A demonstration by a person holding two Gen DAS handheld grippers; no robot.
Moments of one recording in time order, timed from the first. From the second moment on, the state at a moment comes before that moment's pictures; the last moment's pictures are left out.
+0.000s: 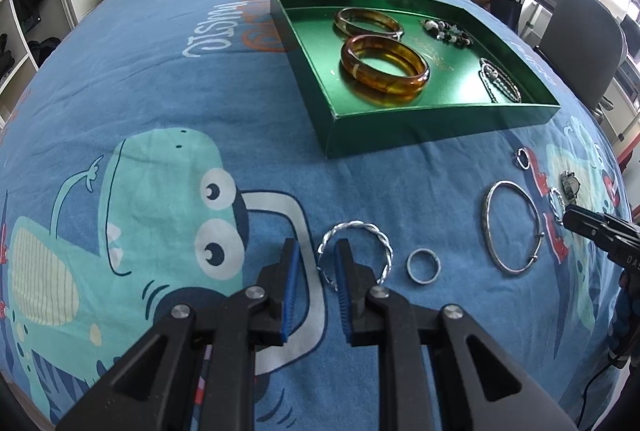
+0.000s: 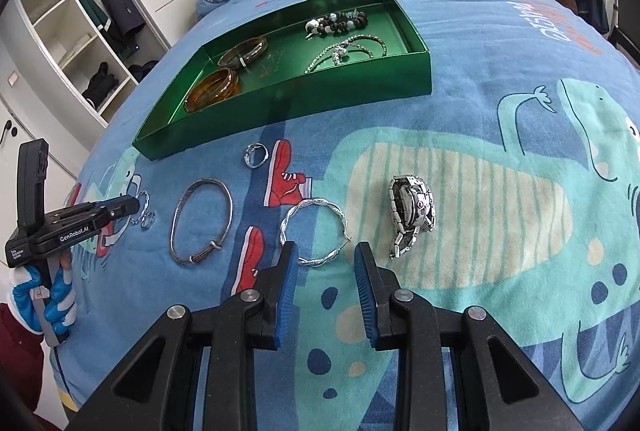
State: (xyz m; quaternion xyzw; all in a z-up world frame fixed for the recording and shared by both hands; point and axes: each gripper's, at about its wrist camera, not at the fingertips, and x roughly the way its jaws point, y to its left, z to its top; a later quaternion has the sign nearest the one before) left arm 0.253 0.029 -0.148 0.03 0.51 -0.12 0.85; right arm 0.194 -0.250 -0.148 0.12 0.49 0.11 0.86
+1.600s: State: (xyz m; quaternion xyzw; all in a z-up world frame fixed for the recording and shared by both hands) left arm 0.196 0.023 -0.093 0.10 0.42 -0.07 0.90; right arm 0.161 -0.221 -0.102 0.02 0.44 0.08 0.90
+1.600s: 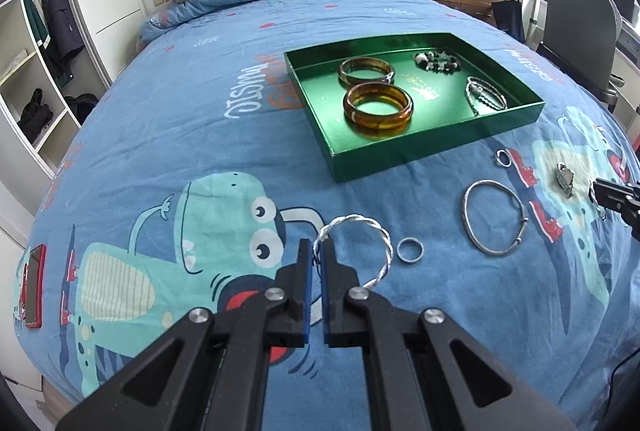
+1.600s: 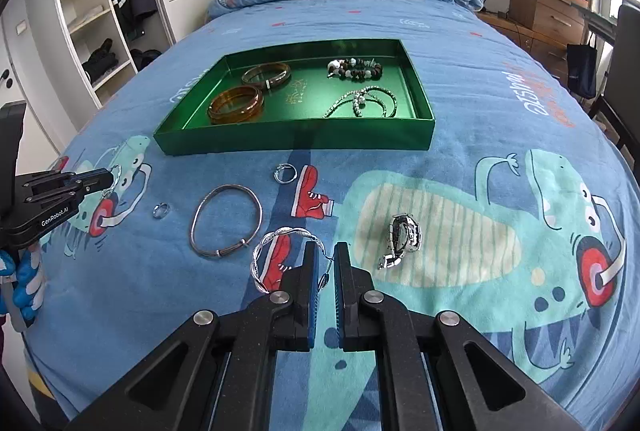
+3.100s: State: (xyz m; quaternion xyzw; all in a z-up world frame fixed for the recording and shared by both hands) left arm 0.395 -0.060 -0.074 0.11 0.40 -0.10 0.90; right arm 0.341 -0.235 -0.064 0.02 0.38 0.09 0.92
